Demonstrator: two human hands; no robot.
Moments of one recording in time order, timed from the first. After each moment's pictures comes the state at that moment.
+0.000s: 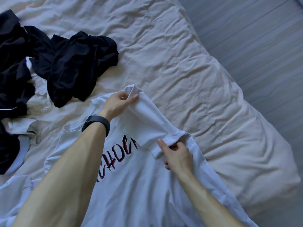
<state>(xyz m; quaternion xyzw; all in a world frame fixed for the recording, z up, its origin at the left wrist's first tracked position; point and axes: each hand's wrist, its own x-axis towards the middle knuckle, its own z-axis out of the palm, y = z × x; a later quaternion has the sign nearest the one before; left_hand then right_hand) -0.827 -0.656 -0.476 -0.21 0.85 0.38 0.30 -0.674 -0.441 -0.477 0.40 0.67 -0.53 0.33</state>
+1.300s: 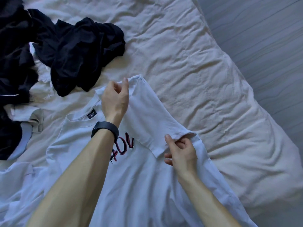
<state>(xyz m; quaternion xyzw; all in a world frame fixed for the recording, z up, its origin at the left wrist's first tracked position) -0.804 -0.641 -0.475 -0.36 0.87 0.32 0.04 -0.671 -0.446 -0.467 0.47 0.57 -0.62 0.26</state>
